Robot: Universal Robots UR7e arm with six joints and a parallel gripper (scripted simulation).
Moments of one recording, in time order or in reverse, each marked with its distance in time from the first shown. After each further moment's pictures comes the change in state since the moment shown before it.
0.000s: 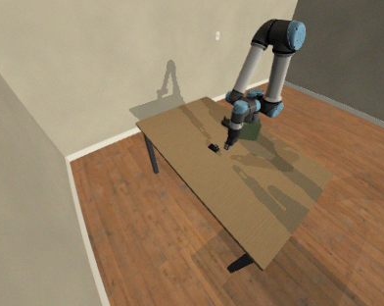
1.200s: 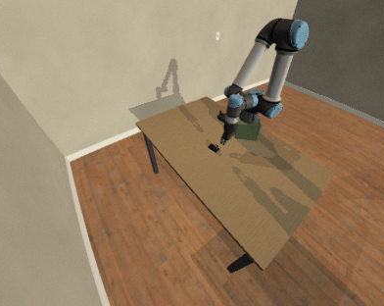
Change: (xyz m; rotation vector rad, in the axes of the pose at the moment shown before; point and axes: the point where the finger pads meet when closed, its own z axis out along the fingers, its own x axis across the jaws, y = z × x) arm -0.003 -0.033 -0.026 0.002 0.005 -0.001
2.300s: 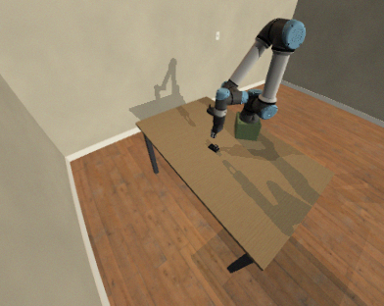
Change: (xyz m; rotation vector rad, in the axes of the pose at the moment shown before) arm 0.002 -0.090 -0.005 -0.003 -0.002 -0.005
